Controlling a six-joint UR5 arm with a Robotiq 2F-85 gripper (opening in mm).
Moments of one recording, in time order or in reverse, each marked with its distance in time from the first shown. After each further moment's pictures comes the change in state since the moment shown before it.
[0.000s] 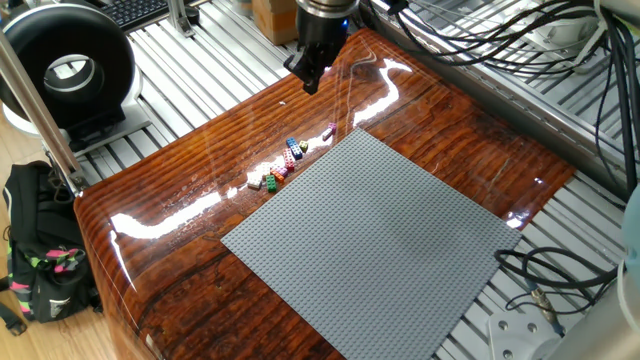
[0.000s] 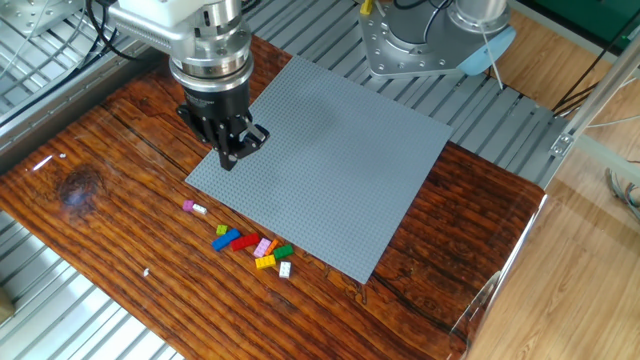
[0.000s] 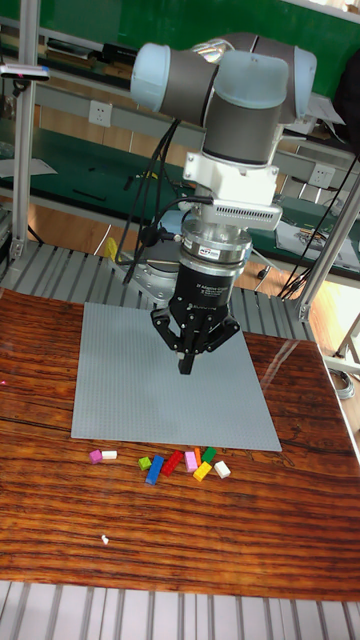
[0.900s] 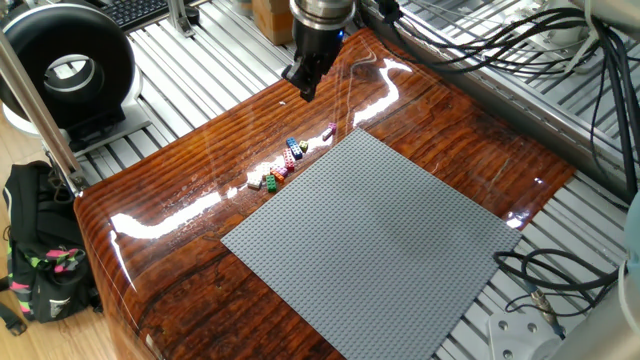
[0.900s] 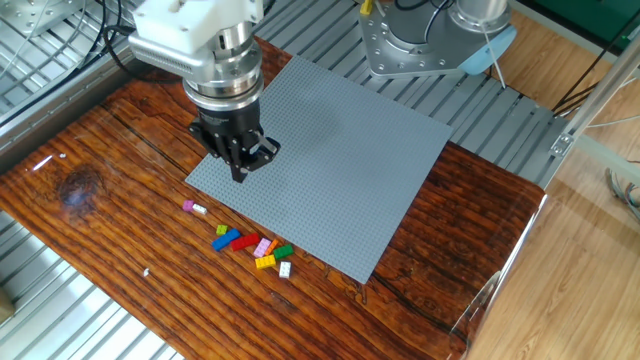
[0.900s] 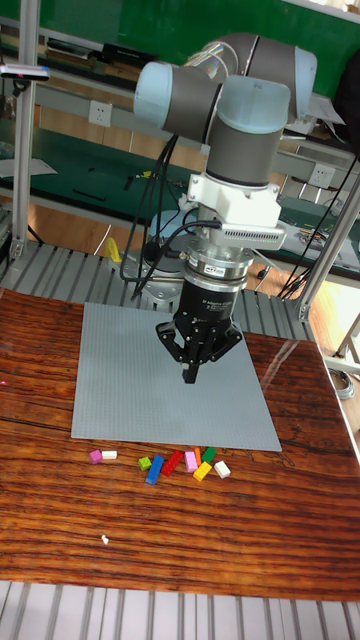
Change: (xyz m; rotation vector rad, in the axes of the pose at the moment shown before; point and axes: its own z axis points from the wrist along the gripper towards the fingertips) arm 0.008 0.013 0.021 -0.011 0.023 -0.072
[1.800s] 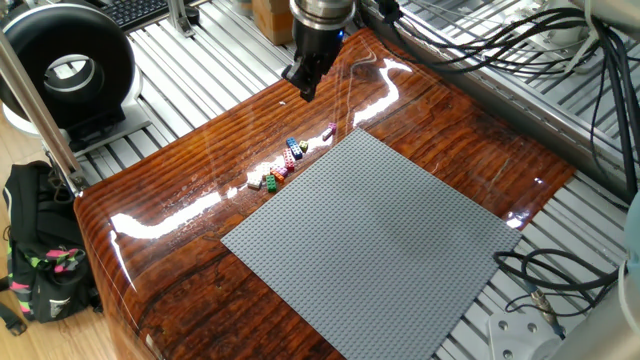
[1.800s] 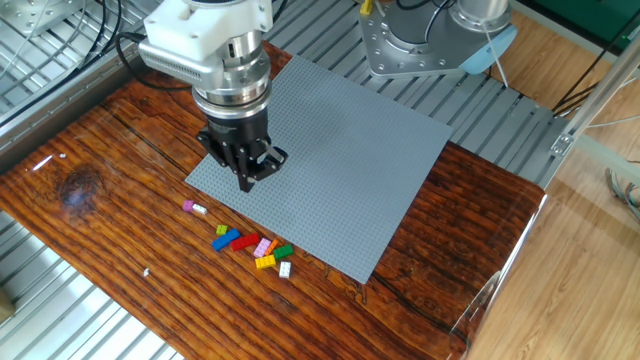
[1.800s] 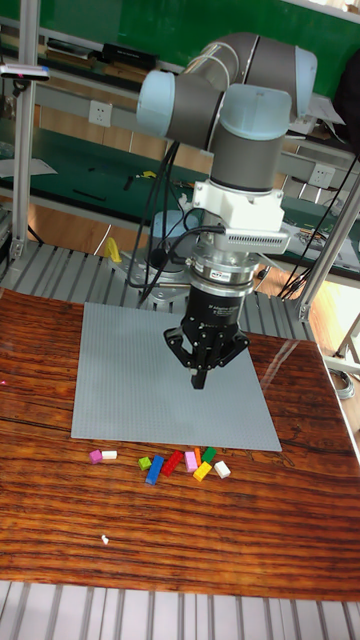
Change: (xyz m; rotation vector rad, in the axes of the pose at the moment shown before) arm -0.007 0.014 0.006 -0.023 -0.032 0.040
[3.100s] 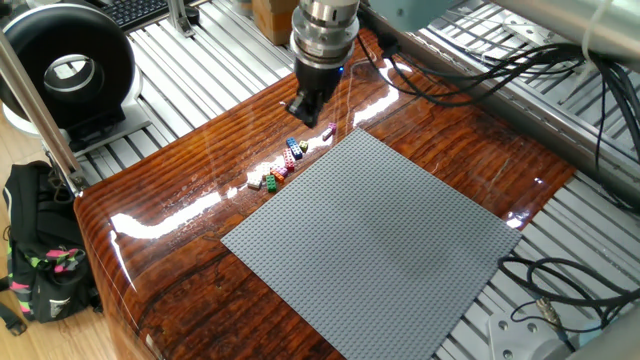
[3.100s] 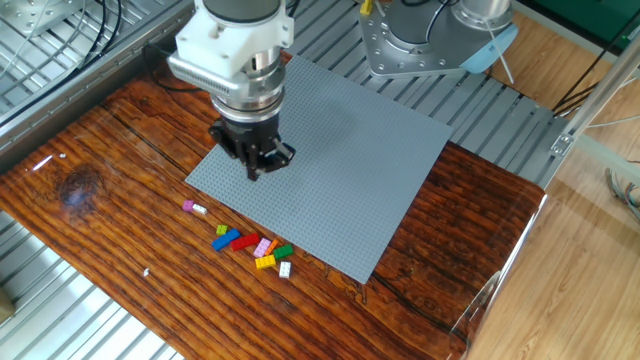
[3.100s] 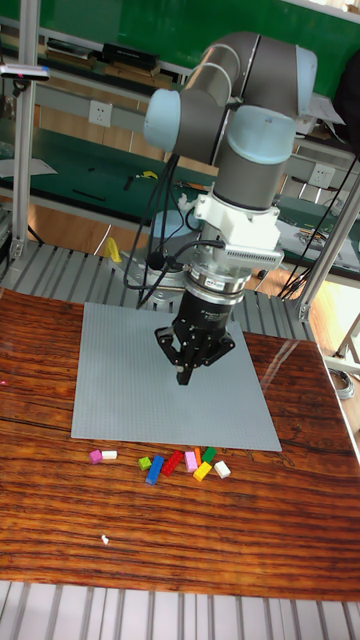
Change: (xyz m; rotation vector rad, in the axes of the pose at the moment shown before) arm 0.046 -0.011 0.020 0.074 0.098 -0.039
